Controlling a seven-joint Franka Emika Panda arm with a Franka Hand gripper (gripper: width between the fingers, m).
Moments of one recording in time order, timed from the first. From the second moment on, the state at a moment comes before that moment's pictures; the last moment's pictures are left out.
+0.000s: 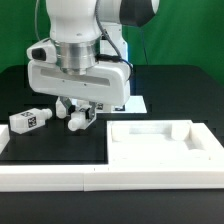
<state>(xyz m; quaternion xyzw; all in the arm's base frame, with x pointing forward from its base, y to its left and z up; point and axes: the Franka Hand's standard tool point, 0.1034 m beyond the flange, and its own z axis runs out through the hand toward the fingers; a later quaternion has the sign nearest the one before) 0.449 -0.074 0.019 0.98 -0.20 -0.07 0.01</state>
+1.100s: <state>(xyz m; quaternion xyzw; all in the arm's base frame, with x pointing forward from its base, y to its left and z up) 0.451 -0.010 0.053 0.88 -0.46 -0.10 -0.02</state>
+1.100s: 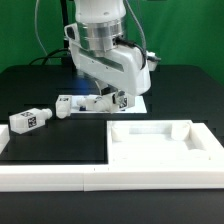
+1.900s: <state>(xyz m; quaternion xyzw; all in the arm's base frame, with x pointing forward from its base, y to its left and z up) 0.443 0.062 0.048 0.67 -0.74 -0.07 0.01</state>
